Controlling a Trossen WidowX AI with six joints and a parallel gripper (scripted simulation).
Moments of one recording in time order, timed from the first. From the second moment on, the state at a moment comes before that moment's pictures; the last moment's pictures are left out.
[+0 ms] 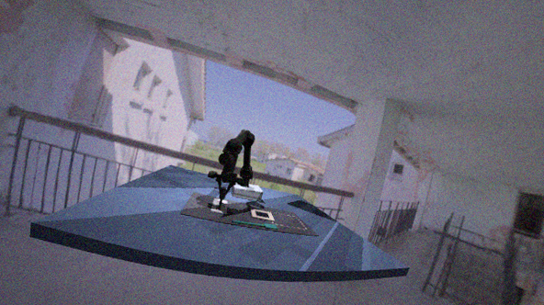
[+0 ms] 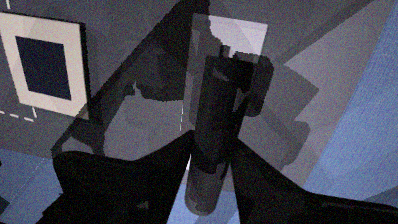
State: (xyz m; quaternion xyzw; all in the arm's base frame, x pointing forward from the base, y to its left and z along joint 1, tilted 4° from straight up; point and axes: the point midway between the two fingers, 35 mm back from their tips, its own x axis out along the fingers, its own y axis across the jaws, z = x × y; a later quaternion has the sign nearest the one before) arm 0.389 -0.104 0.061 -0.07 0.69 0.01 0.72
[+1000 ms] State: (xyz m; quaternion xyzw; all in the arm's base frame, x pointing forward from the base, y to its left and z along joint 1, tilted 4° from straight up) arm 0.389 -0.104 0.061 -0.25 0.67 0.18 0.68
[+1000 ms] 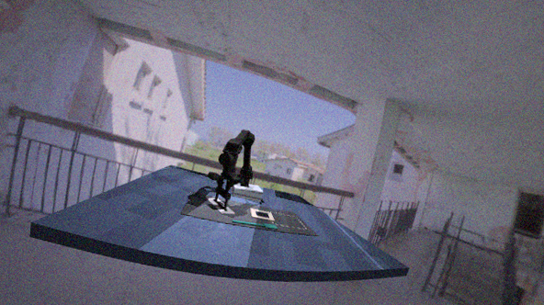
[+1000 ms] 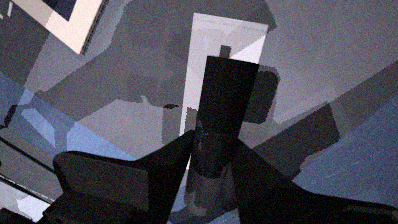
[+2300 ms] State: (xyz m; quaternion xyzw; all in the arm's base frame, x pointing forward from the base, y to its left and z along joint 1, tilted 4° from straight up) arm 0.389 -0.104 0.061 -0.46 0.57 0.39 0.56
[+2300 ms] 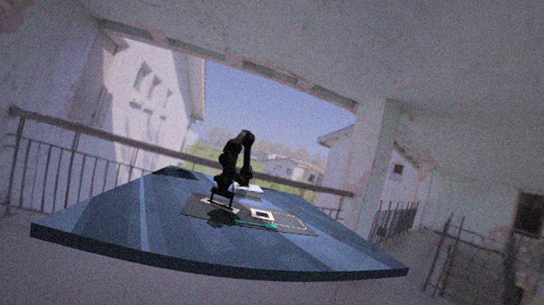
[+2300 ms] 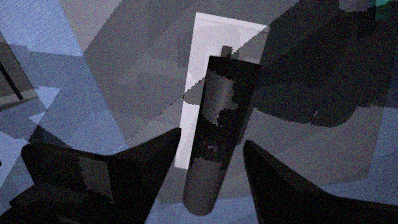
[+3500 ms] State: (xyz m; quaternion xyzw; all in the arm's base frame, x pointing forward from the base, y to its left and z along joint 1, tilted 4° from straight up) arm 0.386 -0.100 0.099 -0.47 0.56 0.40 0.55
